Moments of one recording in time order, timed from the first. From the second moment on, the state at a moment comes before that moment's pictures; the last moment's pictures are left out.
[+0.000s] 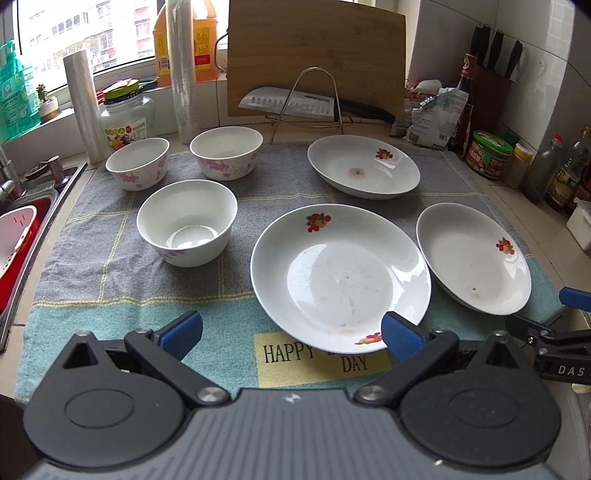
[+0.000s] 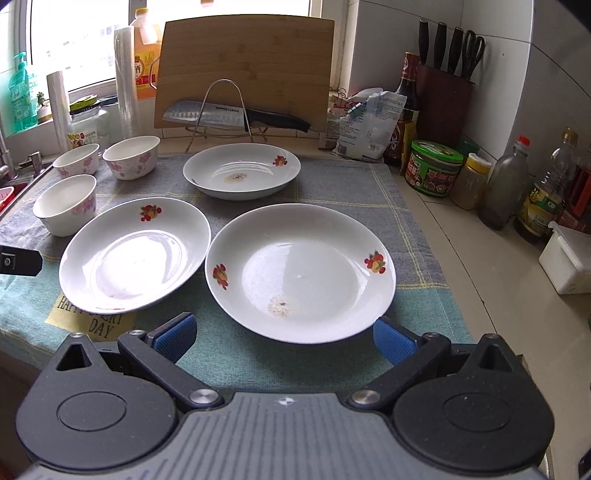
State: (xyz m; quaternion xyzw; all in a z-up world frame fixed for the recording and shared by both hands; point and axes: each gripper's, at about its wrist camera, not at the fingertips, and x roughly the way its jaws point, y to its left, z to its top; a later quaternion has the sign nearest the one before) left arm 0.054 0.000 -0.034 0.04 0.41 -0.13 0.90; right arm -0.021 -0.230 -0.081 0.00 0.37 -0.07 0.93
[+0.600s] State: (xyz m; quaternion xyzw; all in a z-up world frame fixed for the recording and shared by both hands) left arm 0.082 -0.040 -0.045 0.08 0.42 -0.23 0.87; right arm -0.006 -0.265 -0.129 0.06 0.41 -0.09 0.91
